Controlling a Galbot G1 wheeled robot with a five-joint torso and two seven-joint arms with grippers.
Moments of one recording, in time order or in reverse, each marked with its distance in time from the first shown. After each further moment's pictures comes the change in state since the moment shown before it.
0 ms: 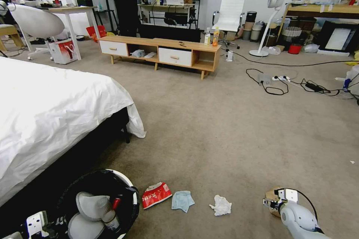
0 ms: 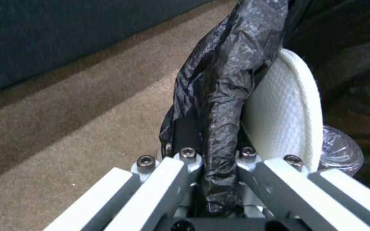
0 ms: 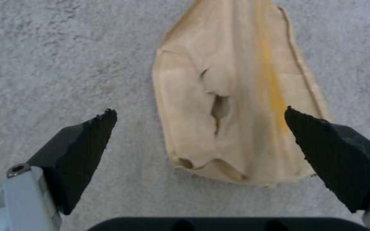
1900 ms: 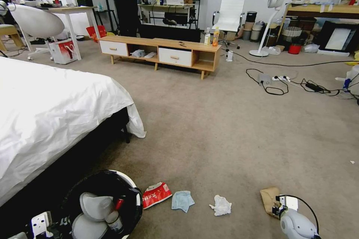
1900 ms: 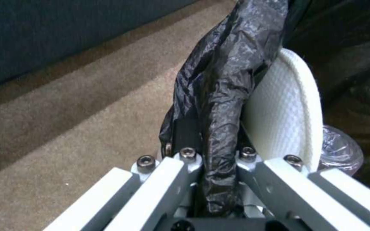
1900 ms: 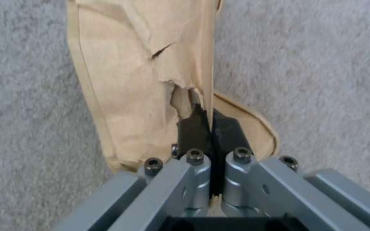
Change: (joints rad) left arm 0.007 -0.007 0.021 -0.006 0.015 -0.012 0.004; right arm -0.017 0.012 -0.009 -0.060 -0.040 0.115 -0.008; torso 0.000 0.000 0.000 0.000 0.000
